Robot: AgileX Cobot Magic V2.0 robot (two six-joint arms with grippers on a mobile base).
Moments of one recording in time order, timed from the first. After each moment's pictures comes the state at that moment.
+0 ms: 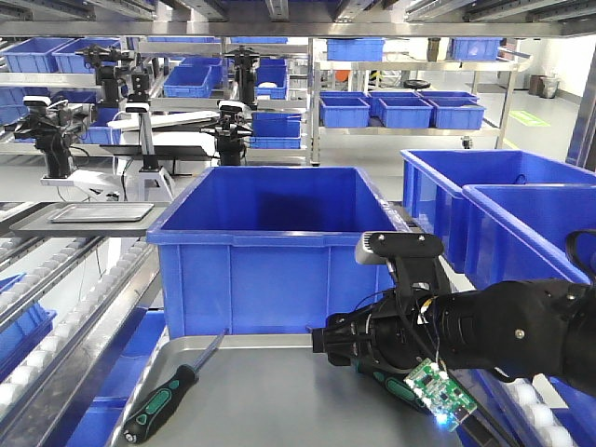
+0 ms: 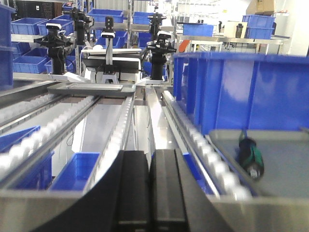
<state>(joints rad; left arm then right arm) -0.02 0.06 -0.10 -0.09 0.14 -0.01 0.43 1.58 -1.20 0.23 0.40 0.02</state>
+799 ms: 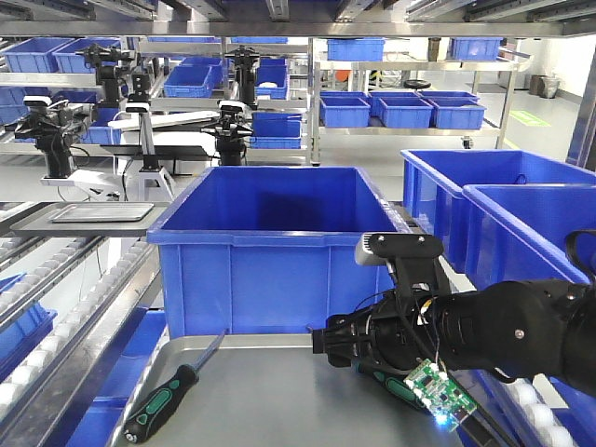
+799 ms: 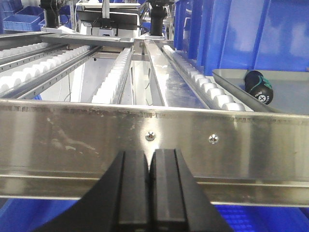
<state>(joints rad) -0.02 -0.01 0.03 -0.08 0.23 -0.03 0.43 1.58 -1.20 0.23 0.40 0.02</state>
